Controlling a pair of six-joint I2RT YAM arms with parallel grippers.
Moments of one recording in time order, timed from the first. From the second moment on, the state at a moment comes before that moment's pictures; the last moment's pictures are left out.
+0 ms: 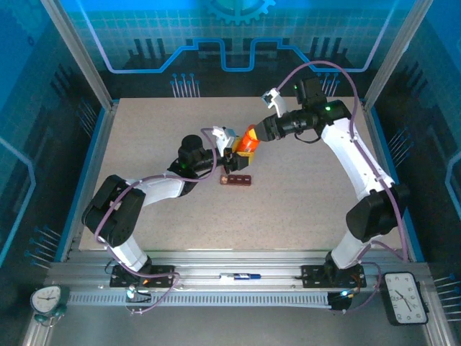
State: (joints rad) left arm -0.49 1.68 0.87 0.80 0.66 -0.14; right arm 0.31 1.67 1.74 -0.93 -0.74 -0.10
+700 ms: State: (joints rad) left arm -0.48 1.68 0.87 0.78 0.66 -0.14; right arm 0.35 1.55 1.51 -0.63 -0.62 0.27
